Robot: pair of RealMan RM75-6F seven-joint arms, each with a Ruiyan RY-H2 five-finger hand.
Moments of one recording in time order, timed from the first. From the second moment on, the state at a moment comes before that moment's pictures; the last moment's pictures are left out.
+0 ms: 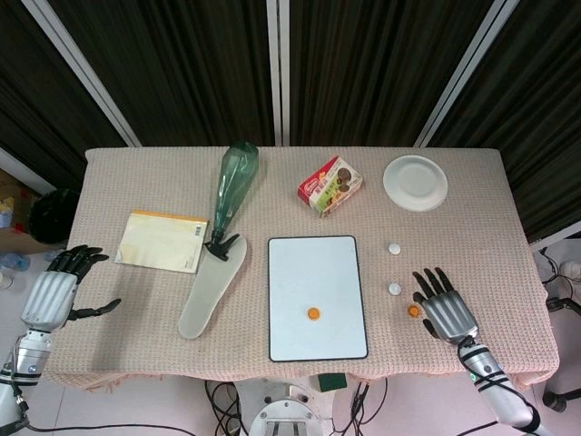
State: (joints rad) left arm -0.17 -1.27 -0.01 -1.33 1.58 1.46 -0.21; right arm 0.31 -1.36 -0.10 -1.50 -1.47 1.18 -0.45
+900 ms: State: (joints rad) left arm -0.17 -1.26 -0.01 -1.34 1.57 1.45 -0.20; right arm 0.31 -1.42 -0.07 -1.44 -1.49 1.17 -0.43
